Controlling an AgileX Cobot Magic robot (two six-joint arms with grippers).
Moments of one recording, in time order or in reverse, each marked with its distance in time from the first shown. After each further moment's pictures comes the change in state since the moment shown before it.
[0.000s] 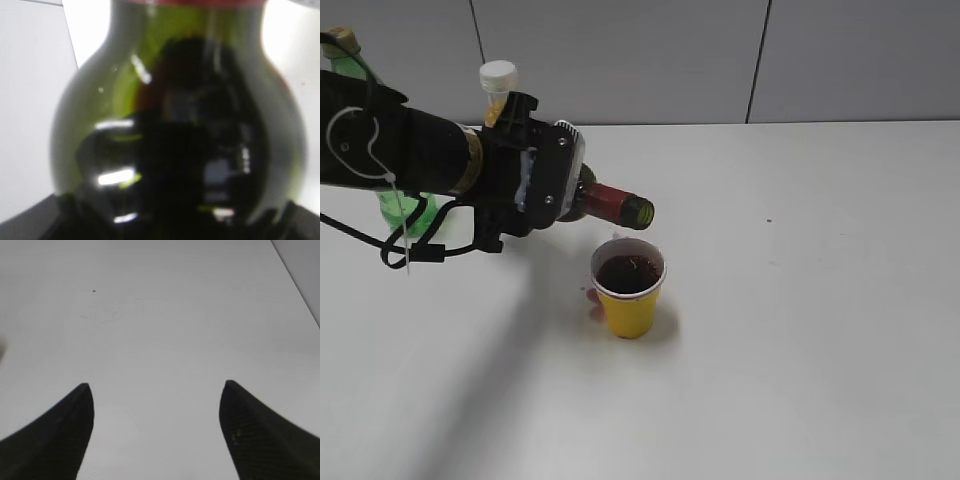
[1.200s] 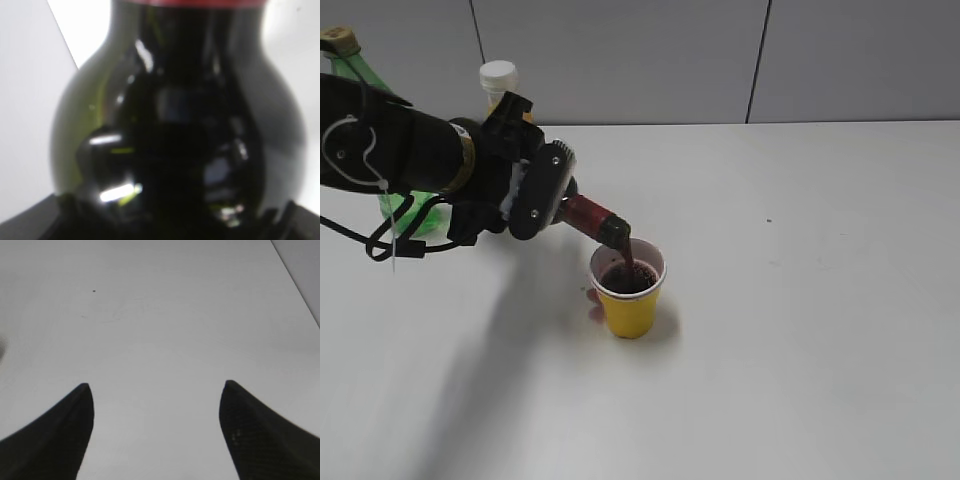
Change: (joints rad) left arm 0.000 0.000 0.000 0.166 0.114 0.000; right arm 0.000 0.000 0.000 0.000 0.000 0.000
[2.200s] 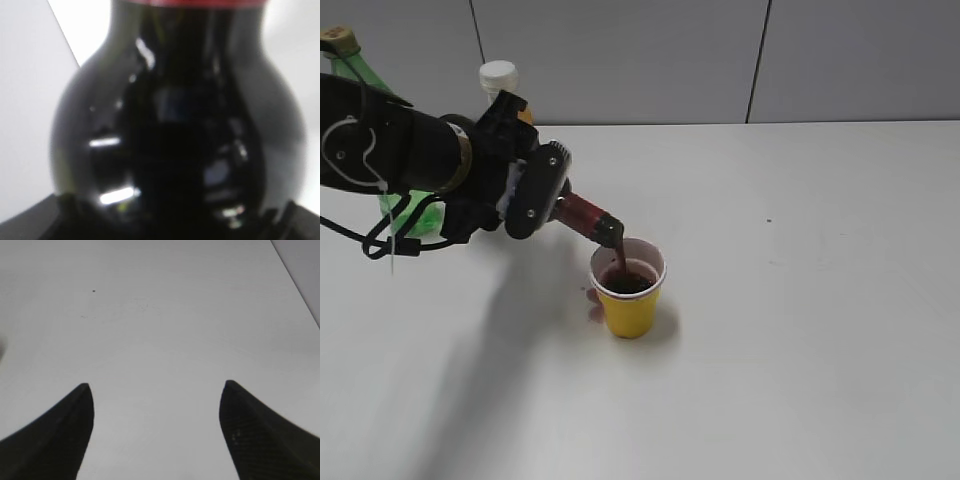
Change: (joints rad) left arm 0.001 0.000 0.000 0.012 0.048 0.000; right arm 0.000 0.000 0.000 -0.001 0.000 0.000
